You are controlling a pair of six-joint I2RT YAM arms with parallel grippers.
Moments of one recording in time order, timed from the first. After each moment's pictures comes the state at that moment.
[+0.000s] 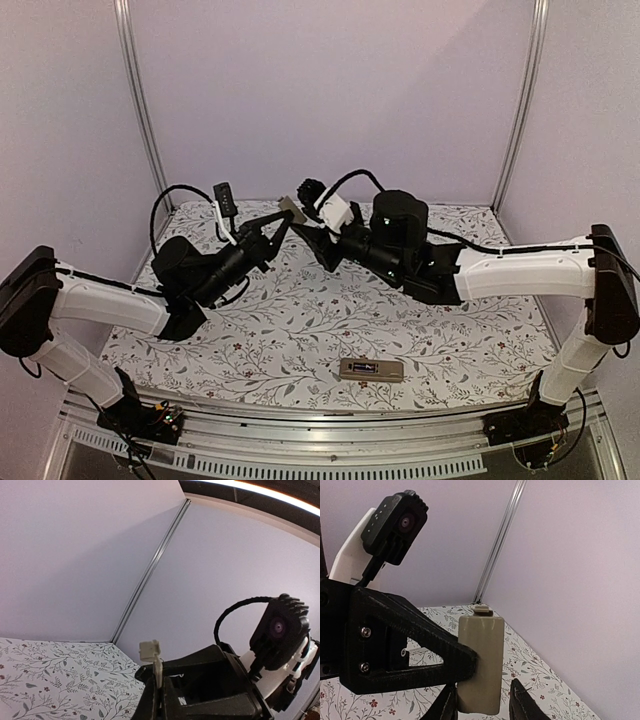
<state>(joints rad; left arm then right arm) -0.86 1.45 0.59 1.22 0.01 -0.54 1.06 1.67 1.19 0.46 0.12 -0.32</state>
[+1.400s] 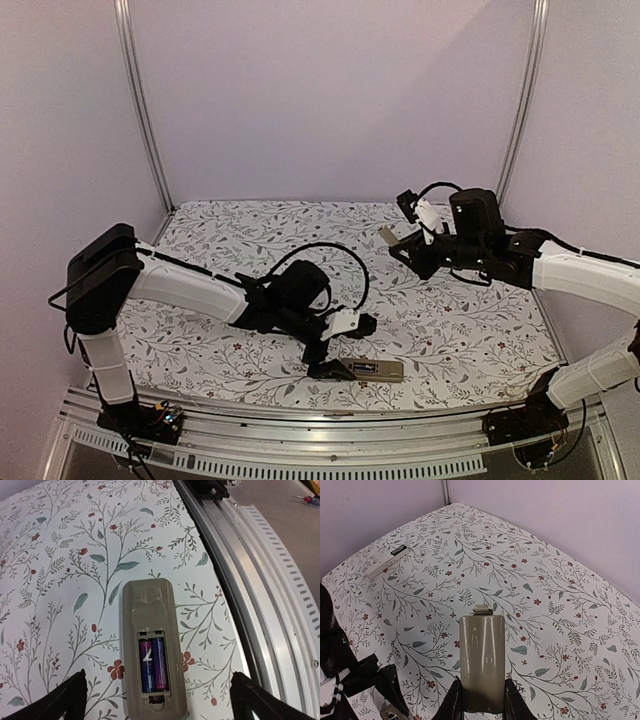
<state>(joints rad) -1.03 1.87 1.05 0.02 0.55 0.49 0.71 1.30 0.94 -0.14 -0.08 -0.03</state>
